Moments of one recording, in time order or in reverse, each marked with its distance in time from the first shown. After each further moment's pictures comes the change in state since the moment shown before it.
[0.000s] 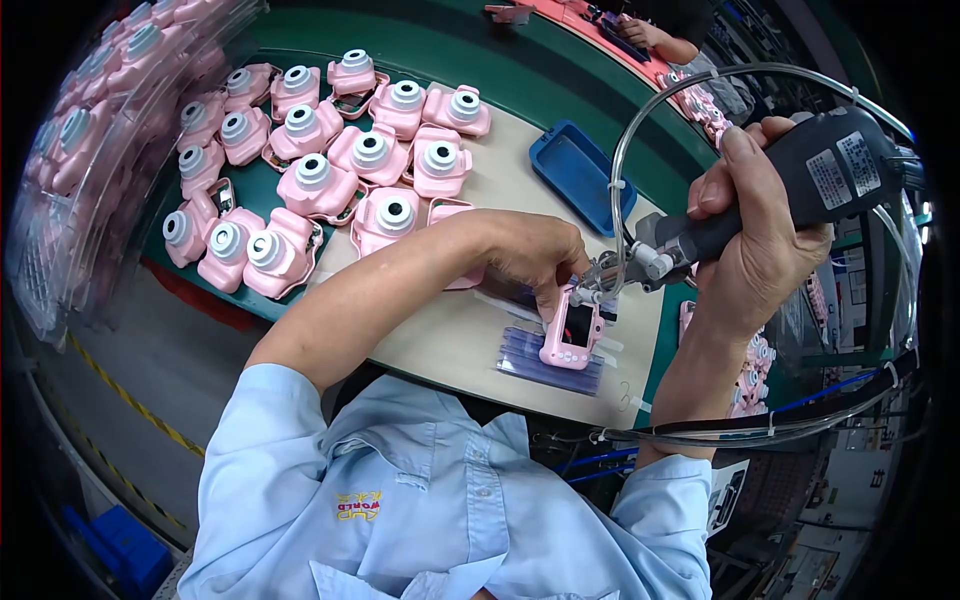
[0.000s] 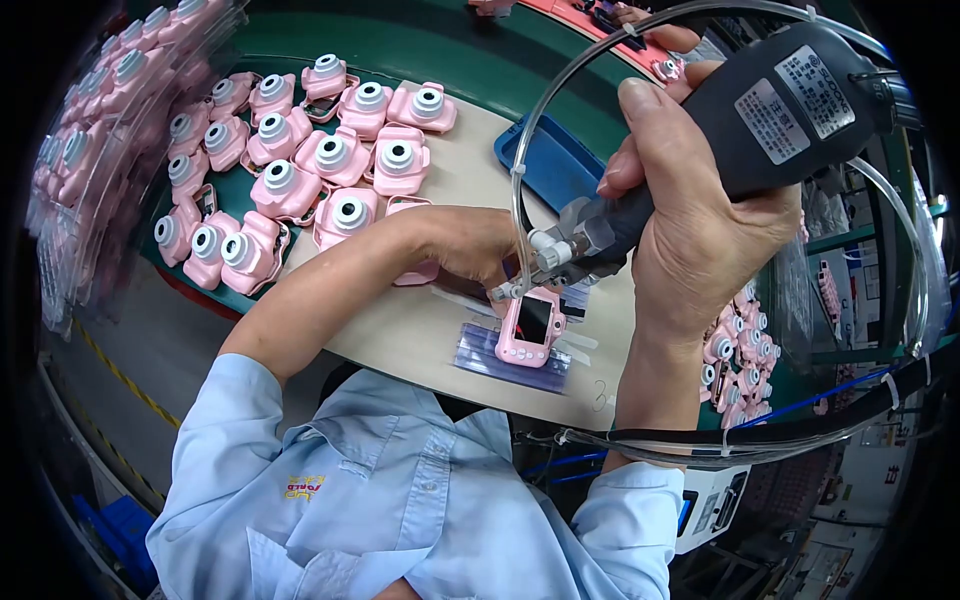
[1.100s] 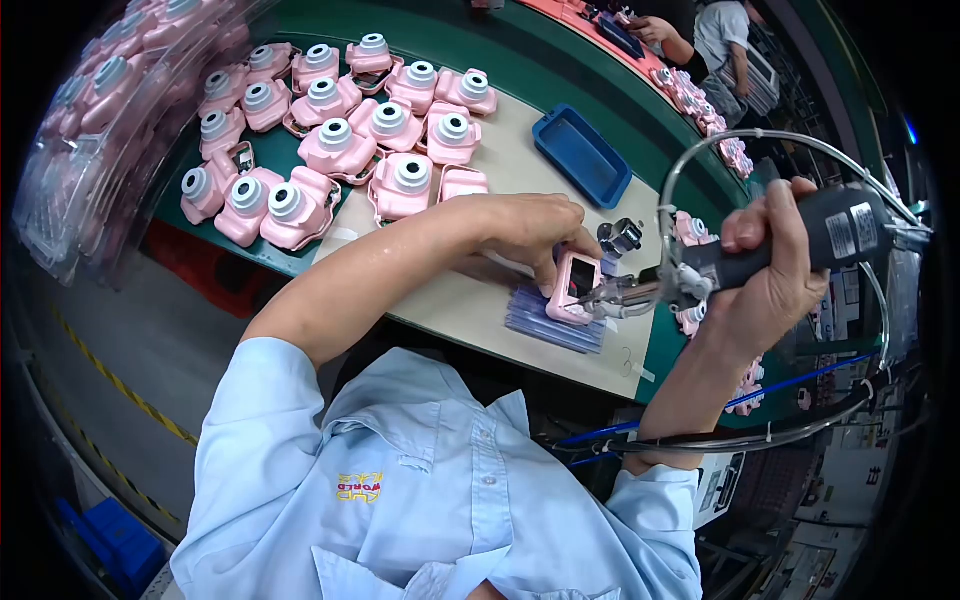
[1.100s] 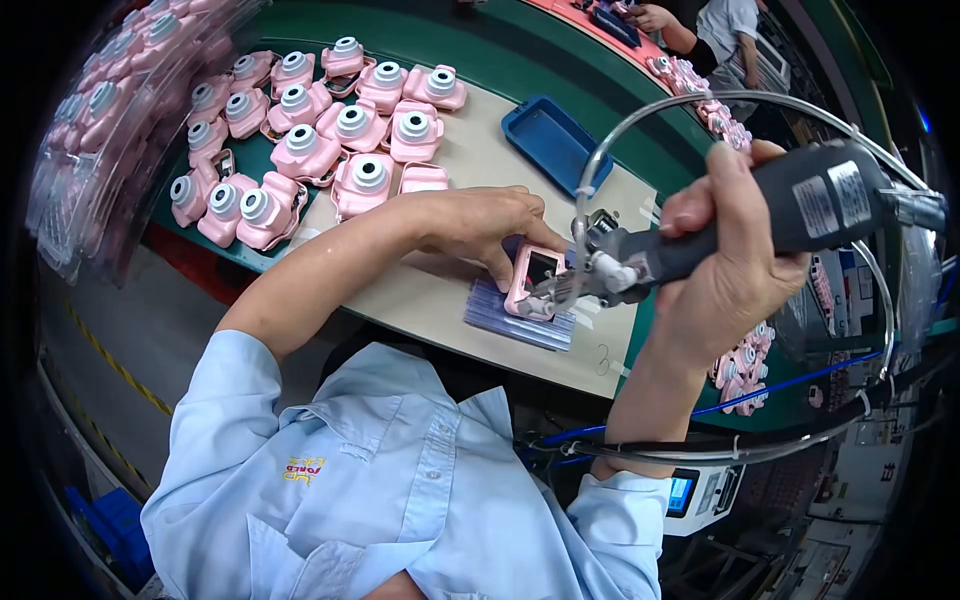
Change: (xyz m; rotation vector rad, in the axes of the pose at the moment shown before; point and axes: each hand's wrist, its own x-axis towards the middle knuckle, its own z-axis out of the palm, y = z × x) left_hand -0.024 0.012 0.020 0.315 0.105 0.167; right_hand -0.039 -0.043 -0.026 0.133 0.212 0.107
